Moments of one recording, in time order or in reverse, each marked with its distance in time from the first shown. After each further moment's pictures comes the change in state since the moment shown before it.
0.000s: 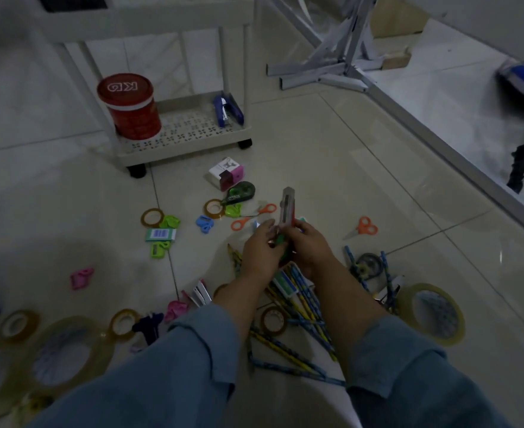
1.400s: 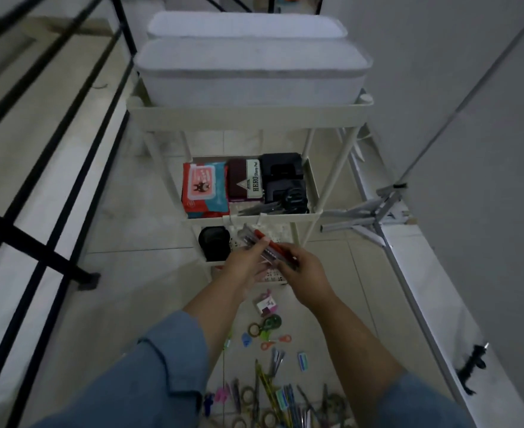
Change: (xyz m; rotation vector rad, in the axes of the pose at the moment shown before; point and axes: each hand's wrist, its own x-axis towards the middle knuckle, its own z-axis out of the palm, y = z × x) left_hand -0.012 0.487 -0.317 -0.757 0.182 -0.492; right_hand -0.133 -0.521 0.174 -0.662 -0.359 -0.449
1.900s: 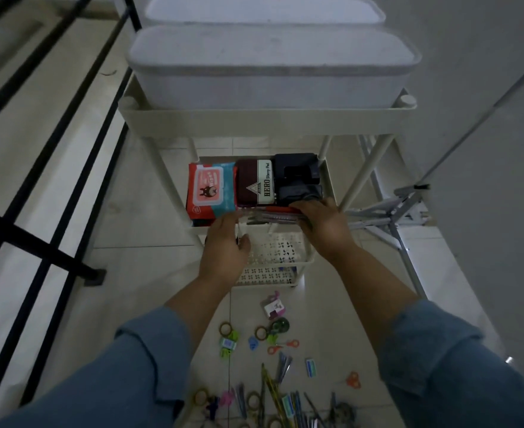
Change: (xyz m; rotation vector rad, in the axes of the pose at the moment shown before) left_hand 0.047 0.028 -0.045 0.935 0.334 0.806; right_hand 0.110 -0.005 -0.030 -0.763 0.126 -0.383
